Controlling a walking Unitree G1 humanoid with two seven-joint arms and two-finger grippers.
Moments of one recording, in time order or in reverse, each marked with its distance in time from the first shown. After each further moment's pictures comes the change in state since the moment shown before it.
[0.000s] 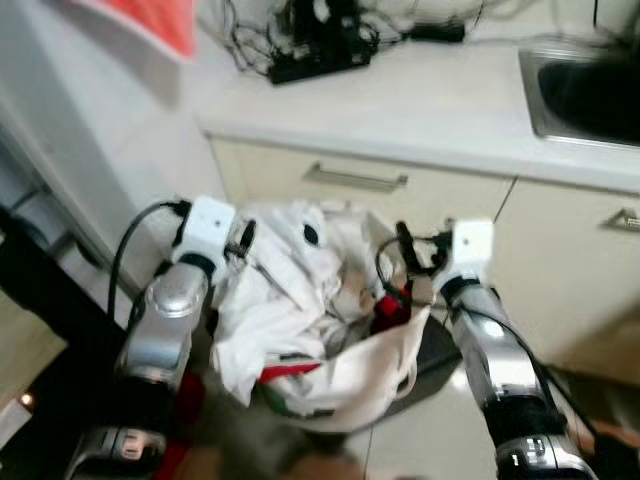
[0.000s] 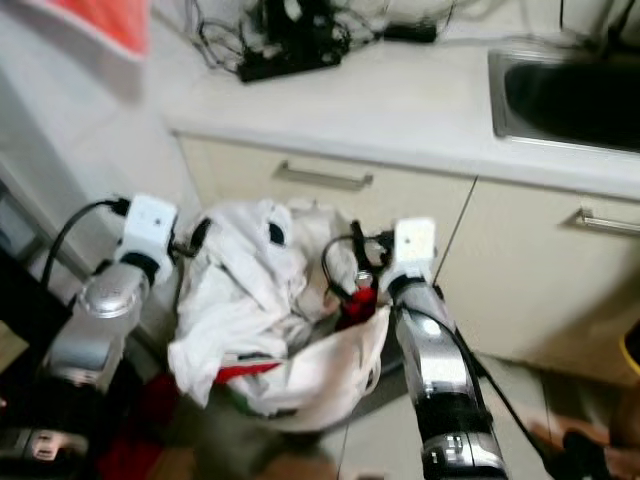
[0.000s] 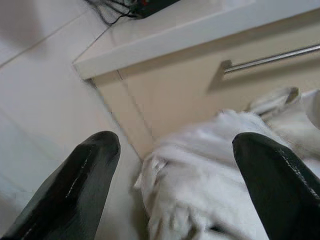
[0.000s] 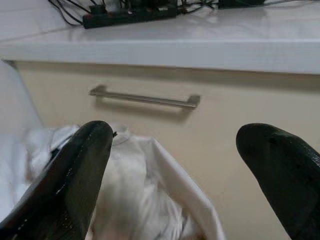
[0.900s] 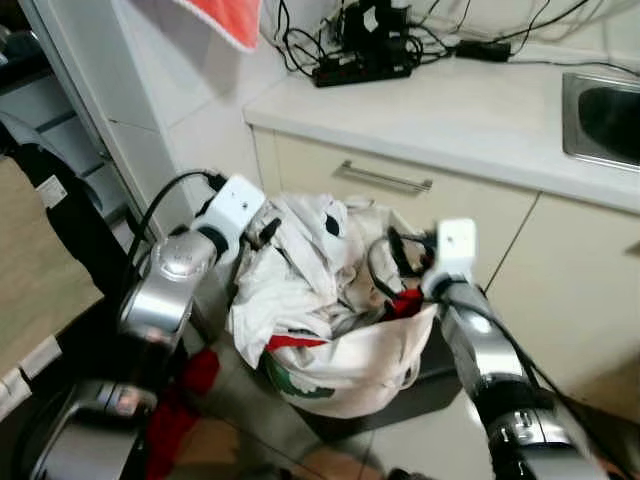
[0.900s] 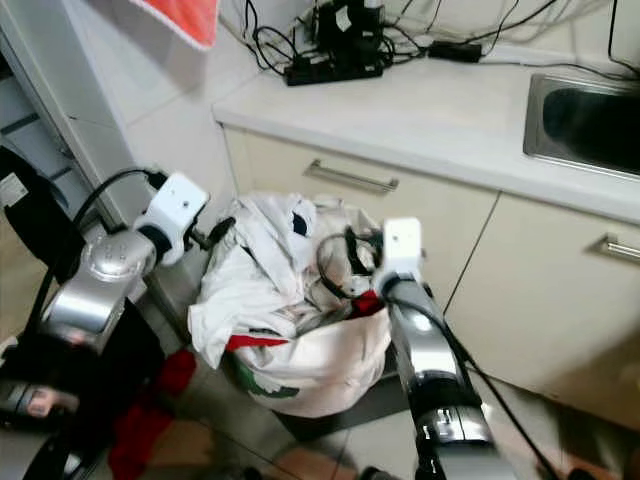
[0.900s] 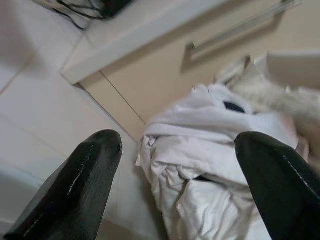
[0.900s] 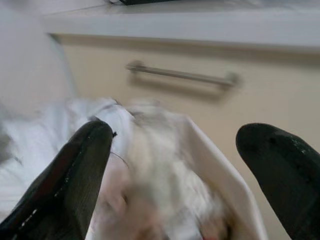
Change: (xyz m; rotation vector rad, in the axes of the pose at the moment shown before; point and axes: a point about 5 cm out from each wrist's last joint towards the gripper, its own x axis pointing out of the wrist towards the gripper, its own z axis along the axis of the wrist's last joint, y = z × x) left arm 0.026 0.001 0.030 0.227 0.067 -0.288; right arm -0.010 -0.004 -0.033 0.017 0.089 -0.043
